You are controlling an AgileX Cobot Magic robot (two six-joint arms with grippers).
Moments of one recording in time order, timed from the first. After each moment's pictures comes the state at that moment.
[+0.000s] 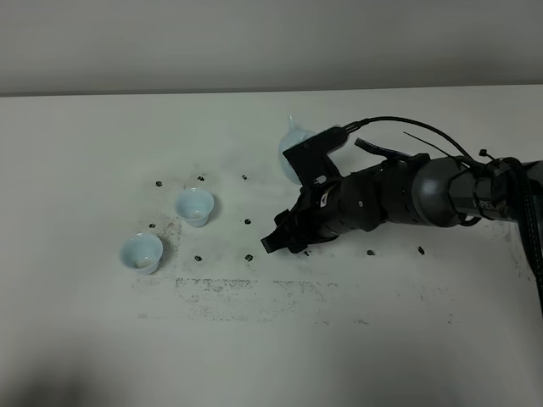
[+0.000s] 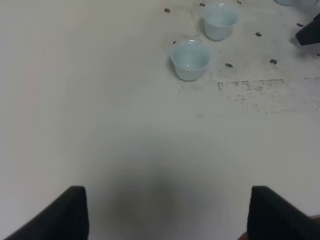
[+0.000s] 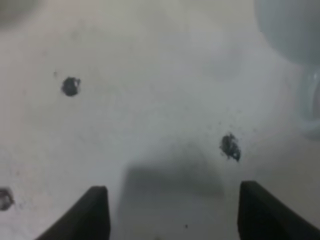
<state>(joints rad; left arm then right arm) -0.03 0.00 -0.46 -0.13 1.06 0.12 0.53 2.12 -1.25 0.15 0.20 -0.14</state>
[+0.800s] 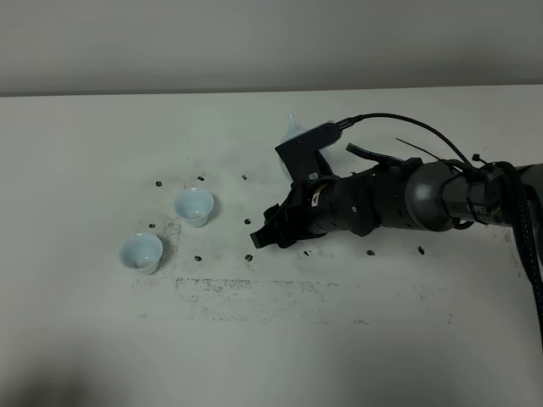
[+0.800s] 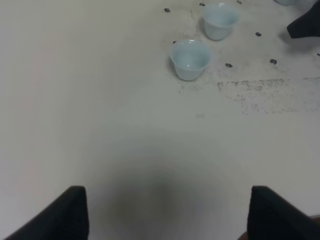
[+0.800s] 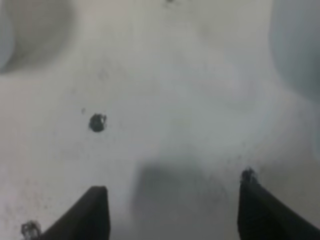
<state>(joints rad) -0.03 0.00 -0.46 -0.13 1.06 0.12 0.55 2.12 -1.25 0.14 0.13 -0.11</state>
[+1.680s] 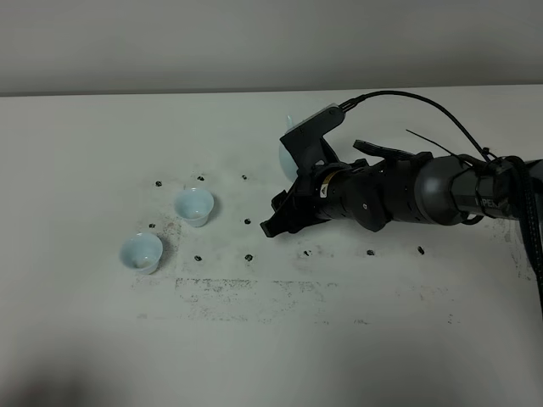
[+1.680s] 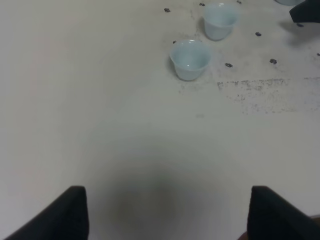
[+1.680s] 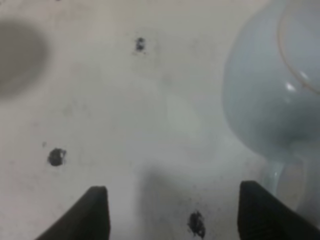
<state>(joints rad) -0.03 0.00 -0.46 -0.13 1.06 0.12 0.51 2.12 -1.25 0.00 0.04 -0.11</state>
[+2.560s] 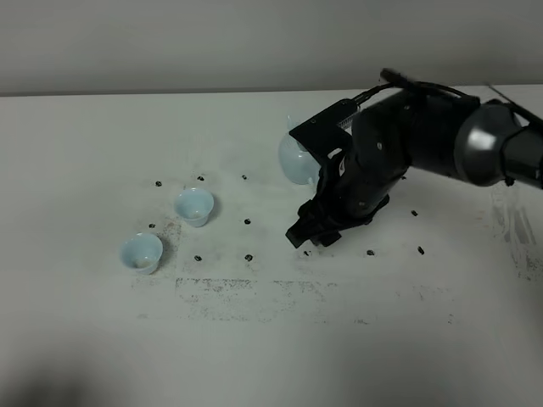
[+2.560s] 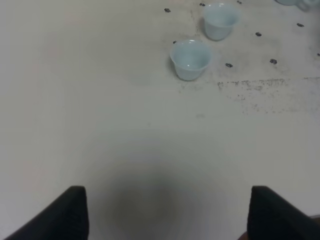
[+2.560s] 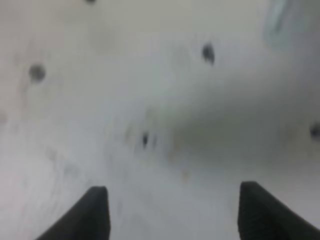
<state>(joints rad) -0.03 0.00 -0.46 -0.13 1.06 0.12 0.51 1.95 -1.41 0.02 0.86 -0.11</state>
